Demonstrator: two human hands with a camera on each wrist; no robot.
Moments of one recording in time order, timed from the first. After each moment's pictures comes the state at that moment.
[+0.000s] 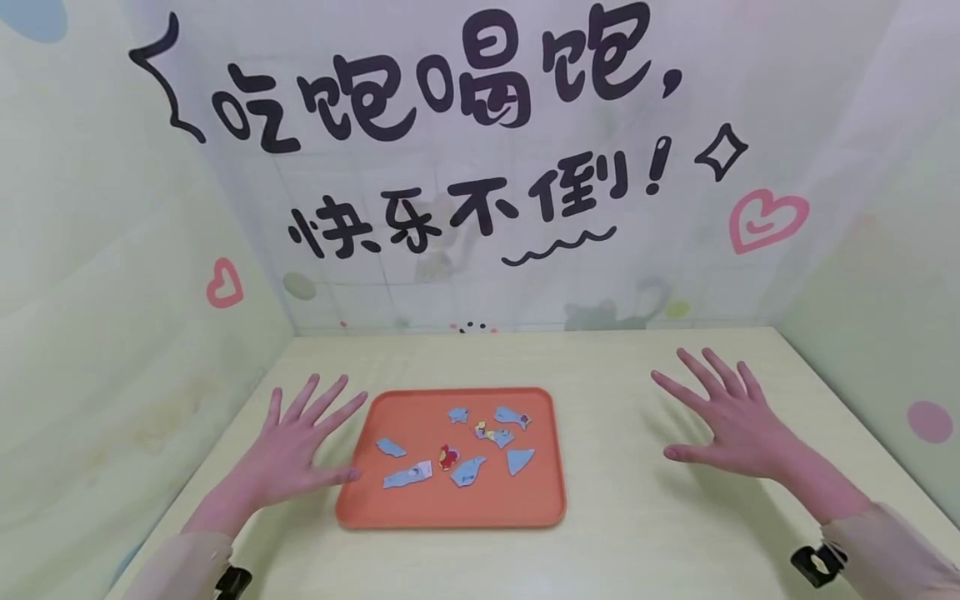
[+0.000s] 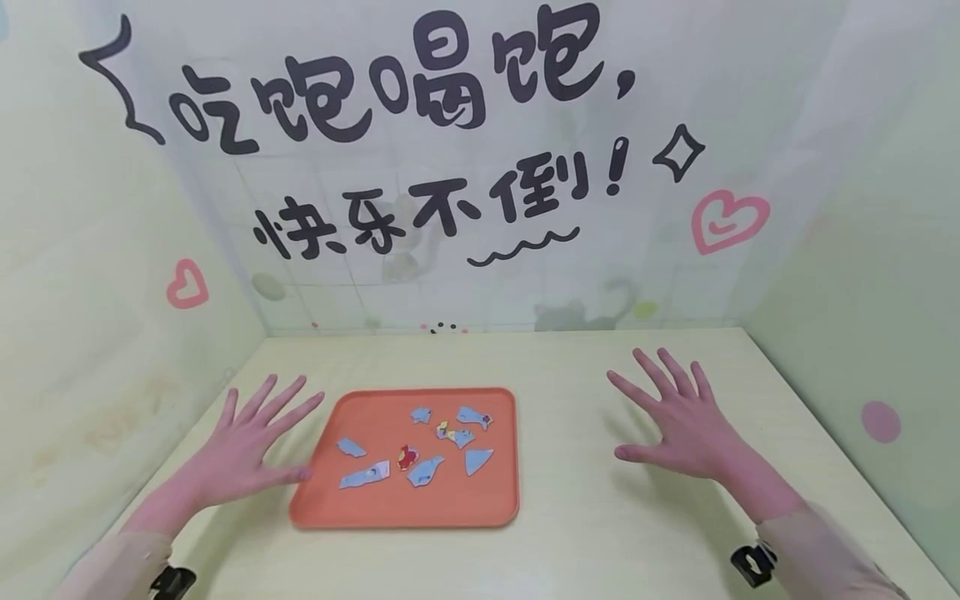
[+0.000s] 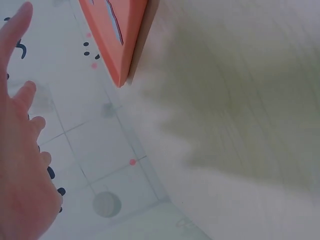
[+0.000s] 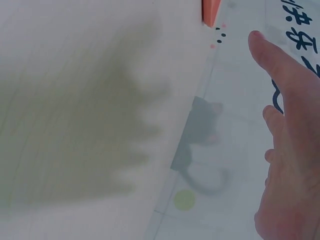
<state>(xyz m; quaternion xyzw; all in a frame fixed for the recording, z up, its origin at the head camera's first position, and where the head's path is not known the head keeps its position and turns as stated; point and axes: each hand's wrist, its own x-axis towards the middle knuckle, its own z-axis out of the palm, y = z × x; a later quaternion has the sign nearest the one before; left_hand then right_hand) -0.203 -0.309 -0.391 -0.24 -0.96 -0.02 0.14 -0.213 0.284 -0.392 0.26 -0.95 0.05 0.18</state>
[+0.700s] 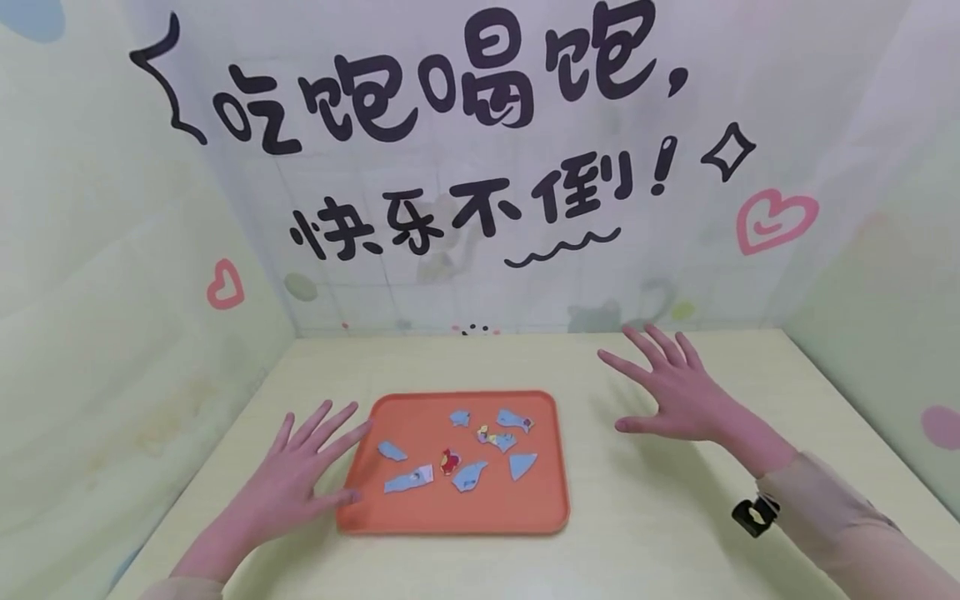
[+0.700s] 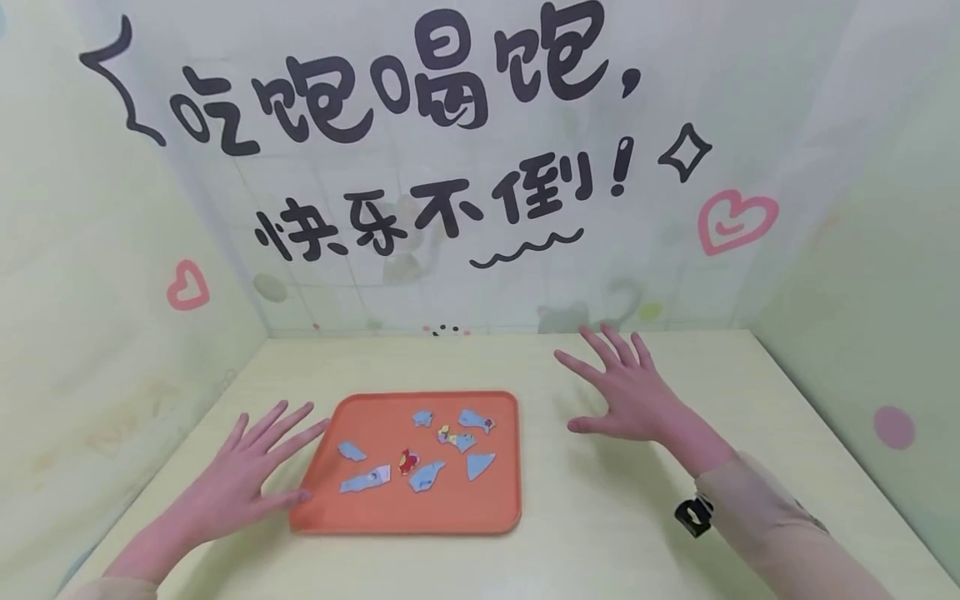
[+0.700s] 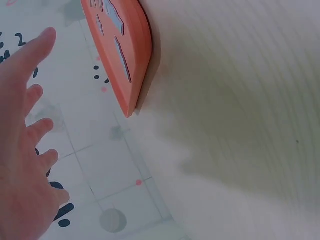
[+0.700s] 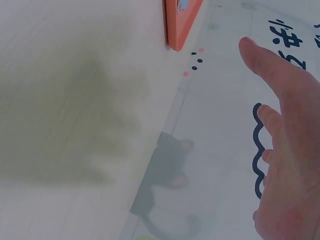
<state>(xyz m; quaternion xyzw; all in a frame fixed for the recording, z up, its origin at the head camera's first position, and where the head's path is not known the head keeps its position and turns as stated) -0.177 -0.298 -0.398 -0.26 -0.95 -0.05 0.17 -0.258 0.228 -0.367 0.31 -0.93 0.04 0.17</state>
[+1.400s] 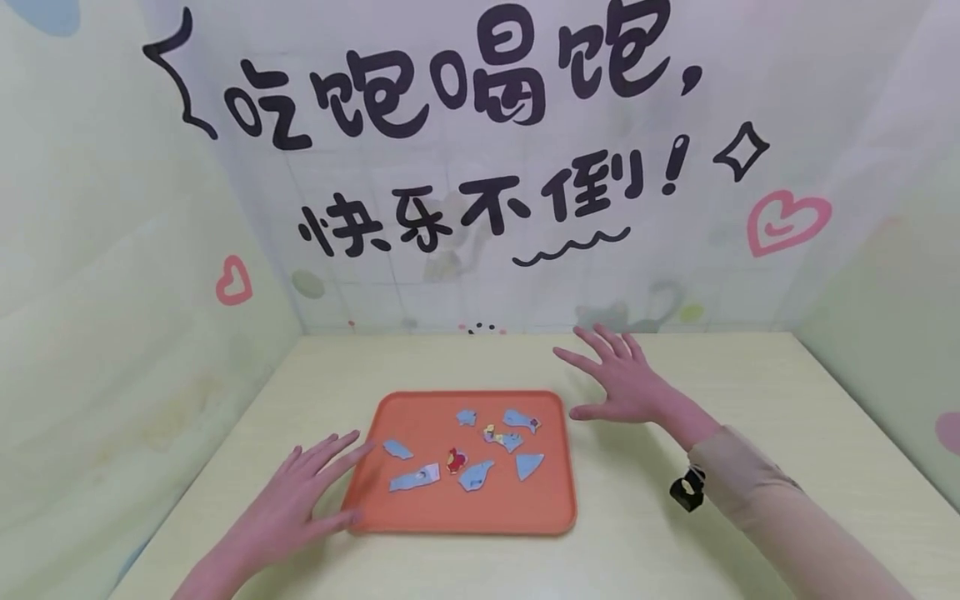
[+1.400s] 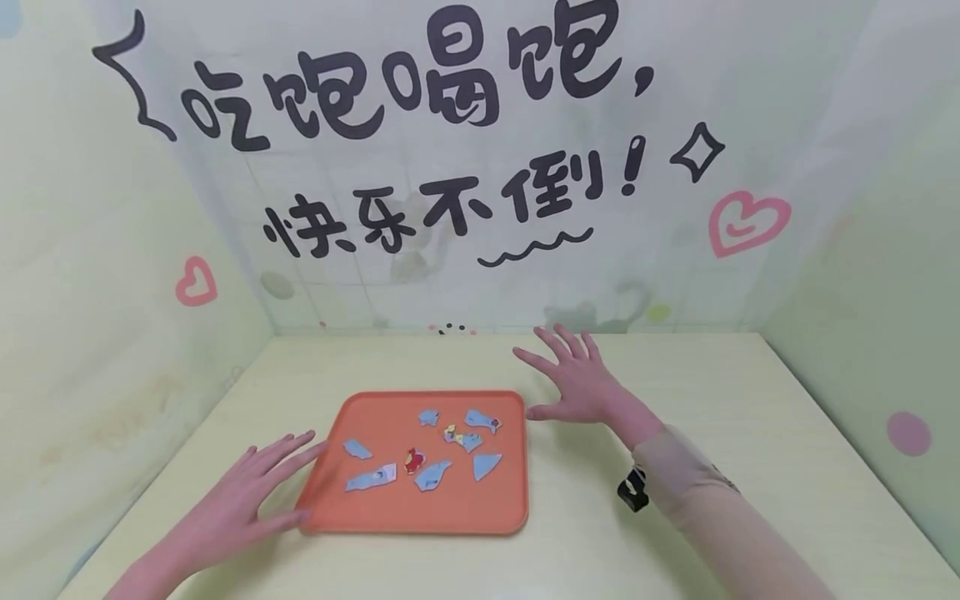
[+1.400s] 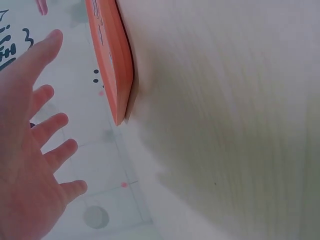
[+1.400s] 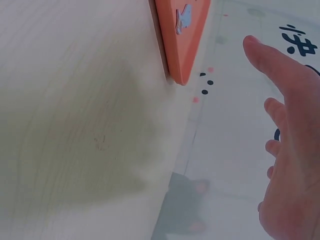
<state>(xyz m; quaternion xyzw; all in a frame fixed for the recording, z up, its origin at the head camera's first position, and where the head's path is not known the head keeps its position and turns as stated) -0.151 -0.301 -0.415 -0.25 -0.95 -0.11 0.16 -0.297 0.168 -0.384 0.33 -0.93 0.09 0.11</state>
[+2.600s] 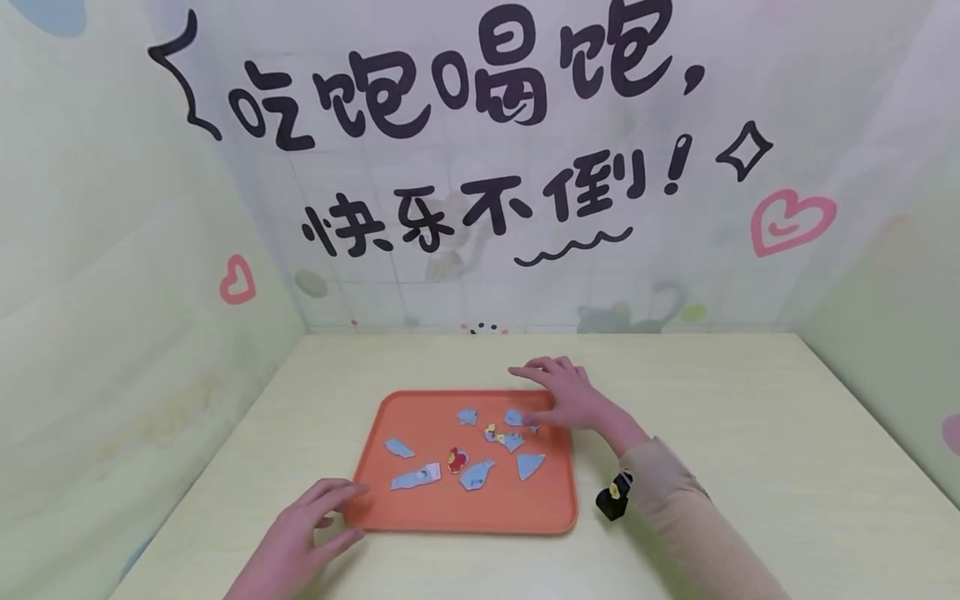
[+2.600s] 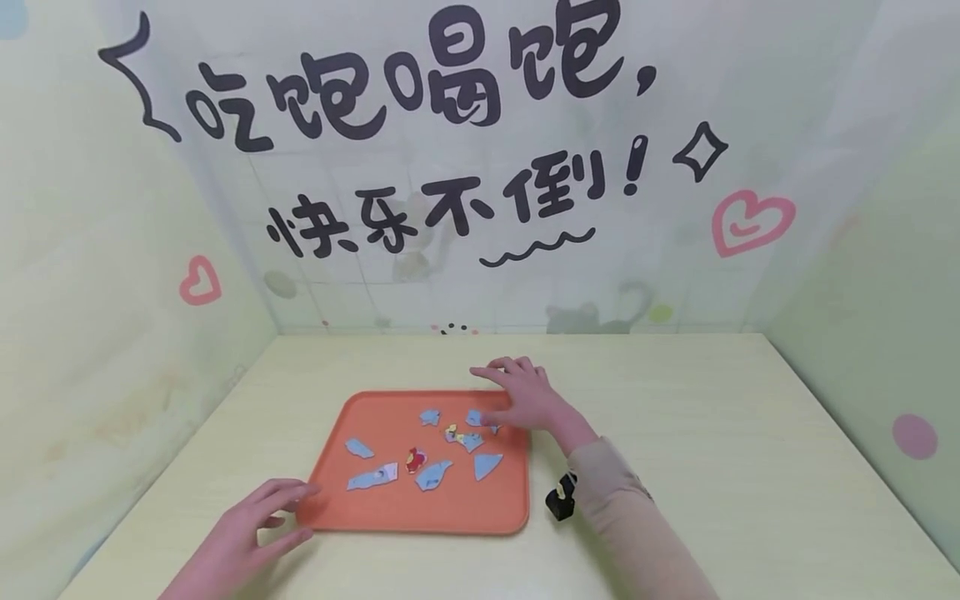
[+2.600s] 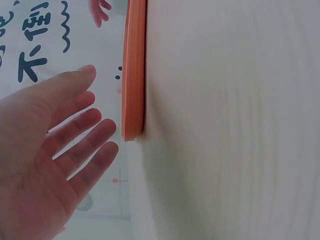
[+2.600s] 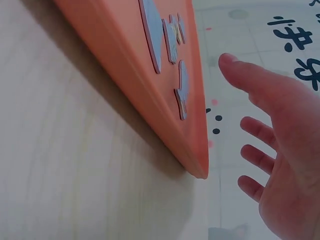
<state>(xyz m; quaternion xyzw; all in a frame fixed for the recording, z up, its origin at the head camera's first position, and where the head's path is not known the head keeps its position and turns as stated) -0.119 -0.281 -0.434 -0.17 -0.94 -0.26 0.15 -0.309 0.097 -0.414 0.32 -0.92 0.22 0.01</state>
